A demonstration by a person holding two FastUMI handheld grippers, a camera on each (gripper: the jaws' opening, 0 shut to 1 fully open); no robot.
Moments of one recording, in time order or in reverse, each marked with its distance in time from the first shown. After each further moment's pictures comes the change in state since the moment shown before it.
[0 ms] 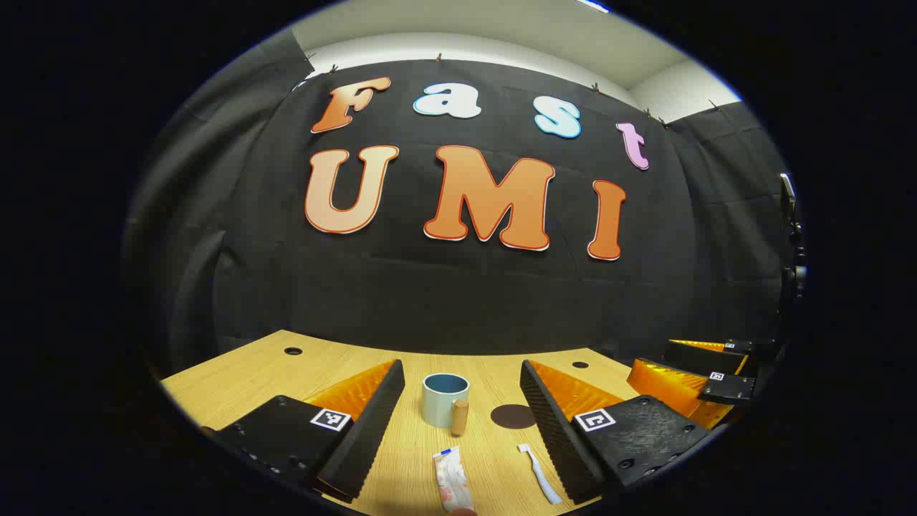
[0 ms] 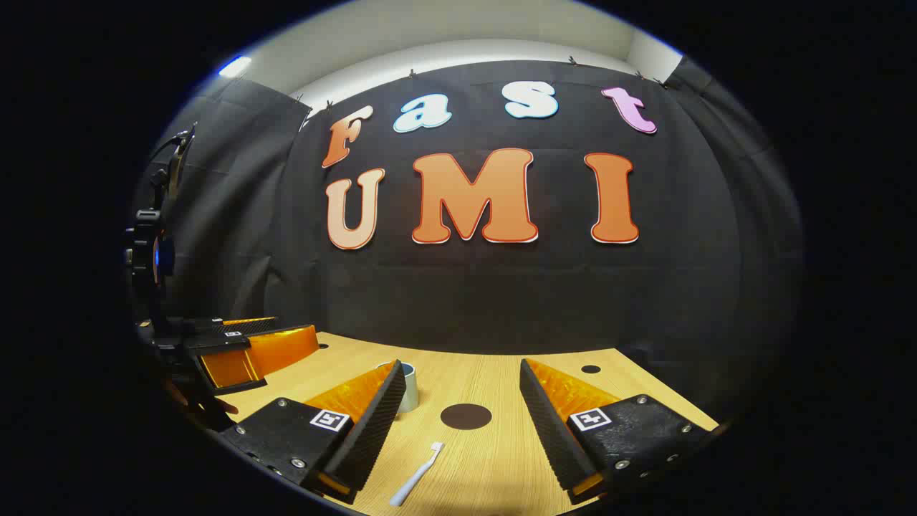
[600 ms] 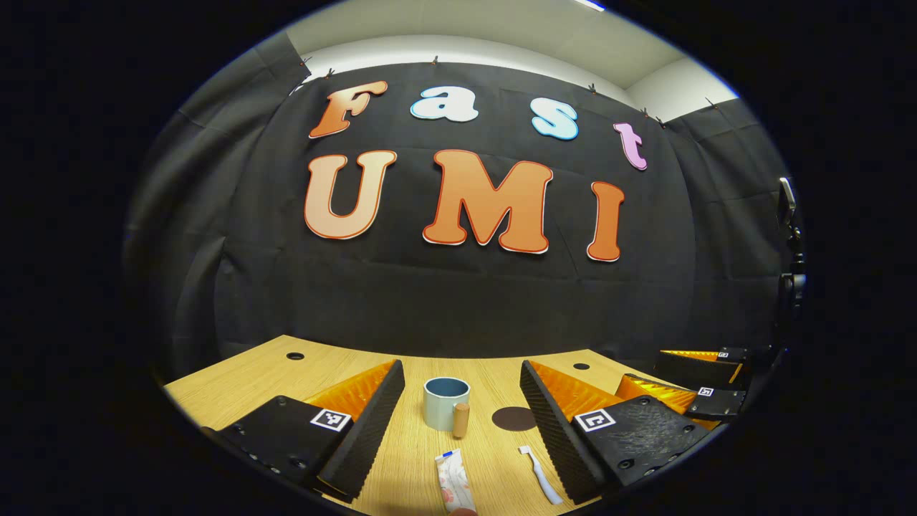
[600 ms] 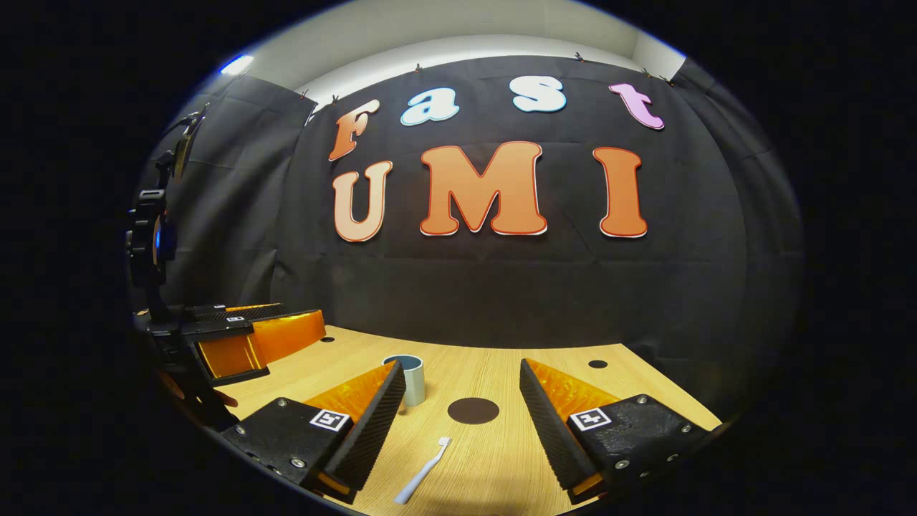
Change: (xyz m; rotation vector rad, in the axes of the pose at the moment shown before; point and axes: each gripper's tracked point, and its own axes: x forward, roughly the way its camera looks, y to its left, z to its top) left arm -0.001 -0.002 0.006 0.012 -0.004 0.003; right arm -0.001 0.011 -0.007 -0.004 0.022 0.028
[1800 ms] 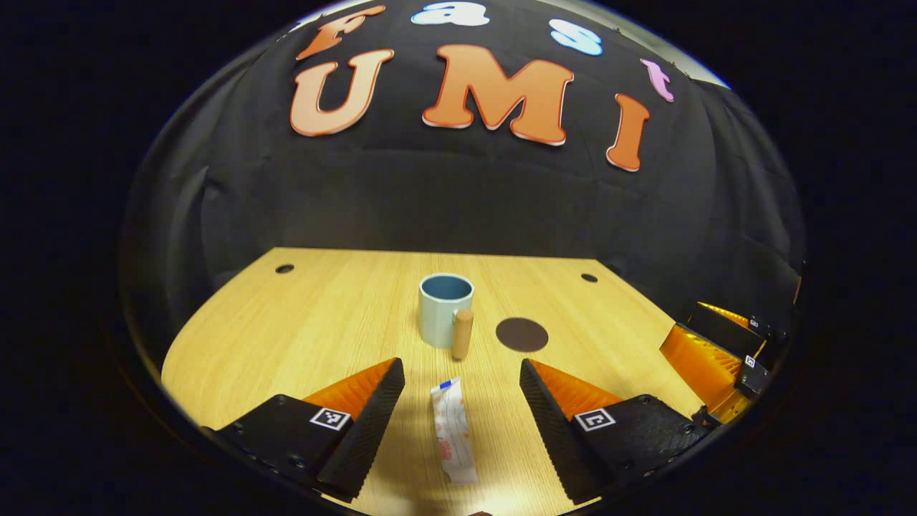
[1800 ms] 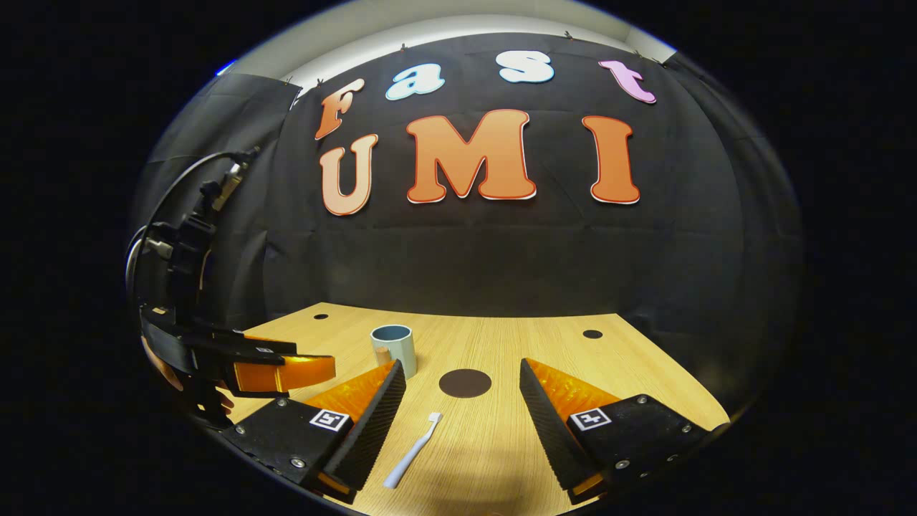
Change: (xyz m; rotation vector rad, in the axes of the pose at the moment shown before) left arm 0.020 0.004 -0.122 -0.037 0.531 -0.010; right arm -0.001 -0.017 -0.041 0.033 0.145 -0.020
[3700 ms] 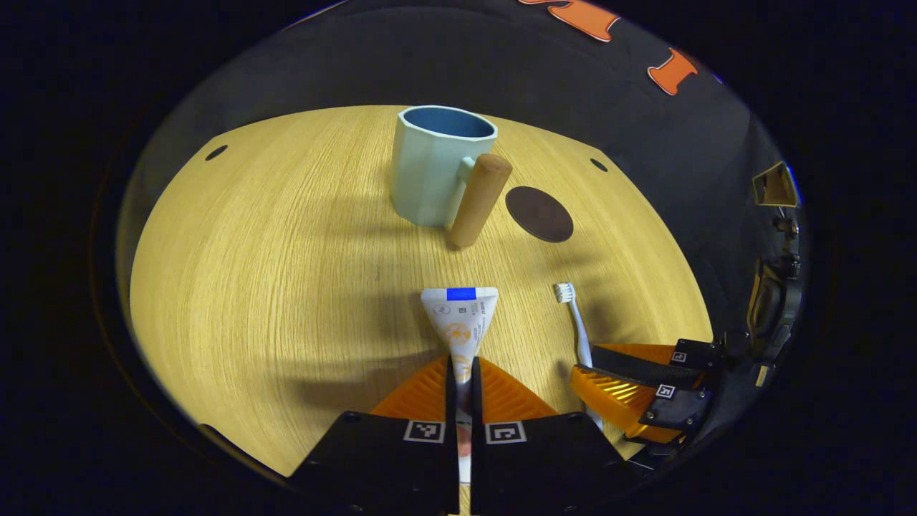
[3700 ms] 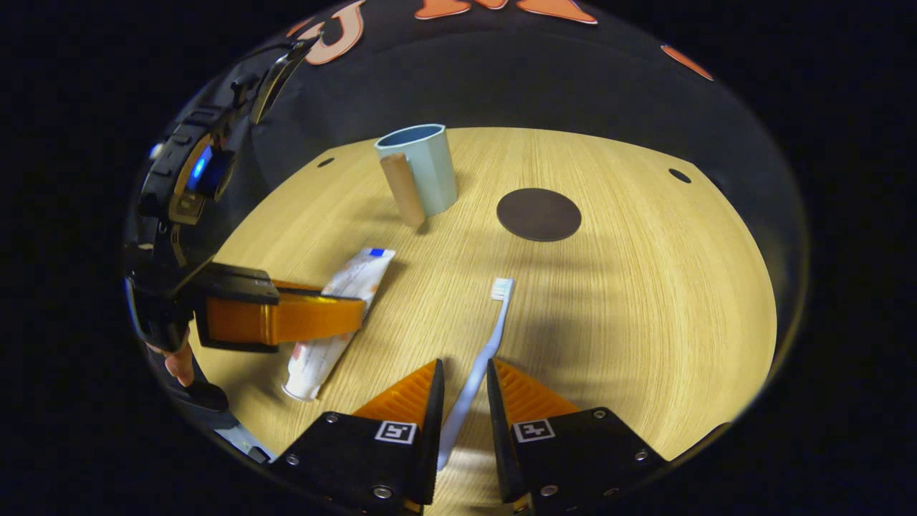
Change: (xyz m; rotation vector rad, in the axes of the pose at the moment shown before) left arm 0.060 0.006 -0.085 -0.073 0.526 -0.175; right arm 0.050 0.074 -0.185 0.003 0.783 0.144
